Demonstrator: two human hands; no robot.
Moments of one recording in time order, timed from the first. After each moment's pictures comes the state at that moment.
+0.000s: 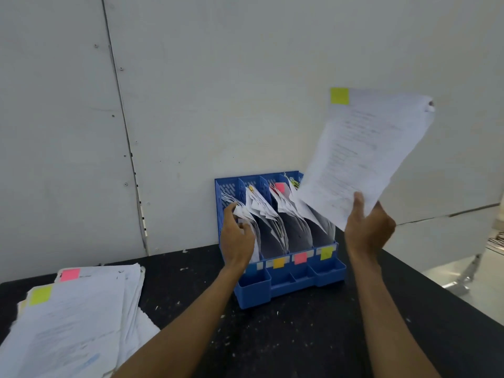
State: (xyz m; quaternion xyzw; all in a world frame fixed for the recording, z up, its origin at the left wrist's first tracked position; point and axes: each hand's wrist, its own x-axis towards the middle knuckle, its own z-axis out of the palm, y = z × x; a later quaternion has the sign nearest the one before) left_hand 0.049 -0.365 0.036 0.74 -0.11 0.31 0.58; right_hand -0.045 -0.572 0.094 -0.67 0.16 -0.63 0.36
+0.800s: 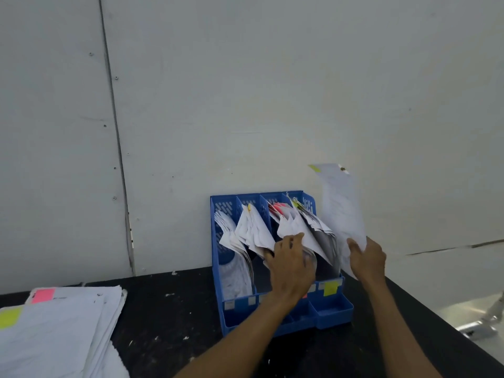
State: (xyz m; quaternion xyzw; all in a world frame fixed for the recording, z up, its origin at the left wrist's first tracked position) left_hand 0.055 -0.487 0.037 0.88 -0.21 0.26 0.34; right_hand 0.038 -0.656 0.053 -0.76 0.17 -0.39 0.49
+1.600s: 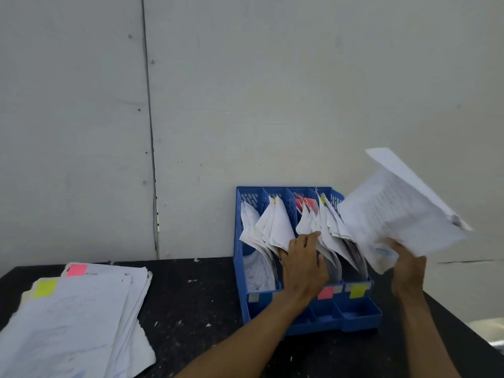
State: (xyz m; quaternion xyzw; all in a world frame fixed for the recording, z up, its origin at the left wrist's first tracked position) left_hand 0.066 -0.457 0.026 0.85 -0.22 0.28 0.38; right_hand 0.050 -0.650 0.051 -0.55 0.17 -0.38 0.72
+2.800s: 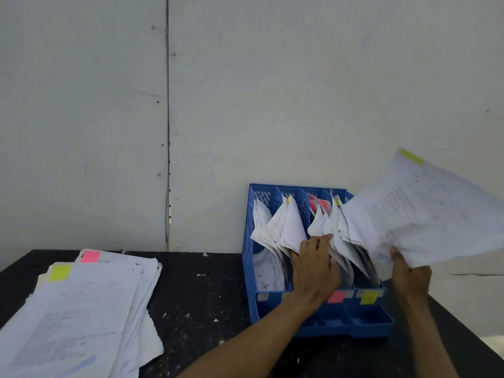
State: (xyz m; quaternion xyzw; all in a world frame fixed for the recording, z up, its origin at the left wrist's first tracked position) left_hand 0.069 -0.453 0.022 0.85 -0.22 0.29 0.38; right_hand 0.044 -0.625 0.047 -0.69 0.14 -0.40 0.59
